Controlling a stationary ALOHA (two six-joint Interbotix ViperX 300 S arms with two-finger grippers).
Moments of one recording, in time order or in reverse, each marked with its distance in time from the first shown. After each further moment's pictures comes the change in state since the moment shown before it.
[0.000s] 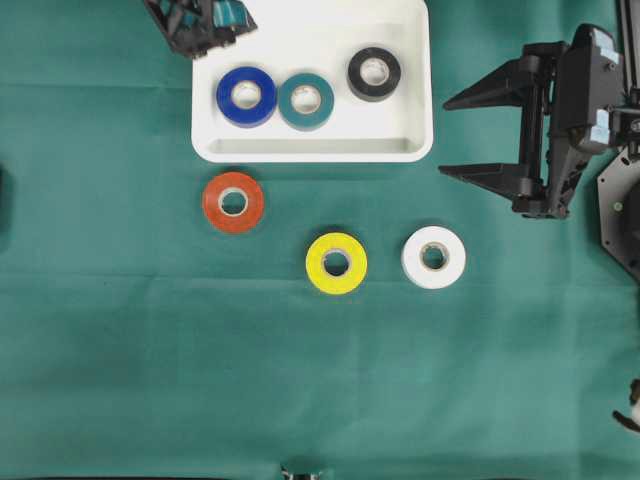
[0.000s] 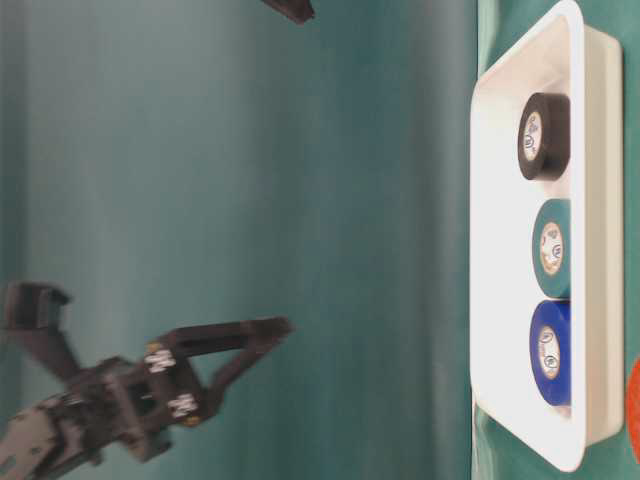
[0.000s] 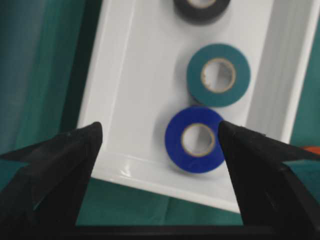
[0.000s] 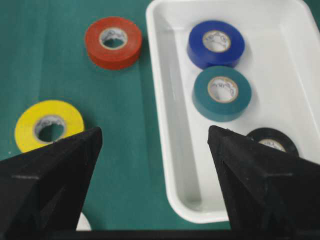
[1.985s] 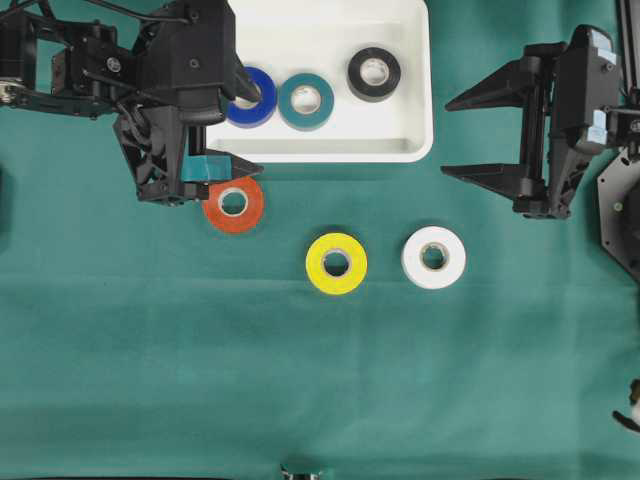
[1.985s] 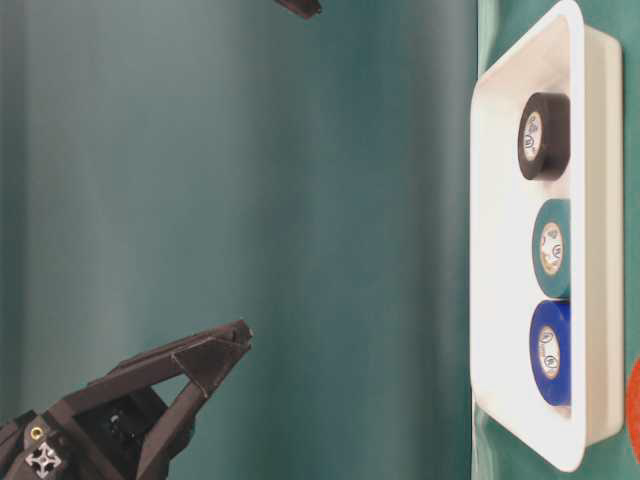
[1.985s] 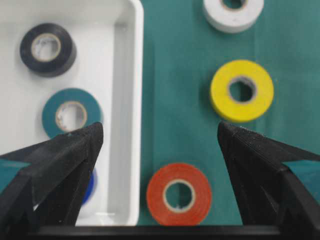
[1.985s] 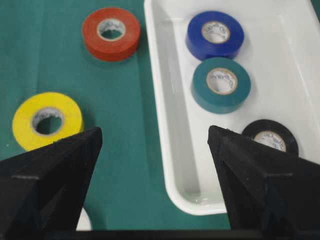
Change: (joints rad) left arm -0.336 -0.143 0.190 -0.005 -0.225 -0.141; right arm 0.000 -0.002 0.000 0.000 0.023 0.002
